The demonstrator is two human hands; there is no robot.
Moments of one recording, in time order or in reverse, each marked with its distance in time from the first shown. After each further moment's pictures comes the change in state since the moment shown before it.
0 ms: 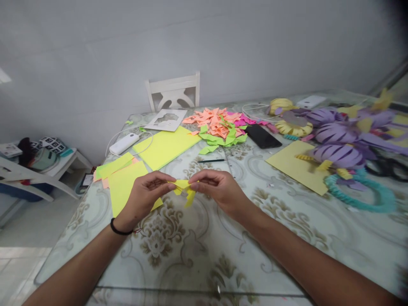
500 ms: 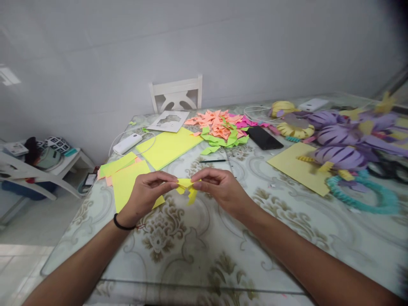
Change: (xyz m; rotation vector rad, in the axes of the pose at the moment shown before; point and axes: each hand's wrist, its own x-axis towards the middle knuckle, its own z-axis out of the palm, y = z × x) left_hand -0.002 0.007 0.001 -0.009 0.024 0.102; right_hand -0.001 0.002 0.002 -0.006 -0.015 -0.056
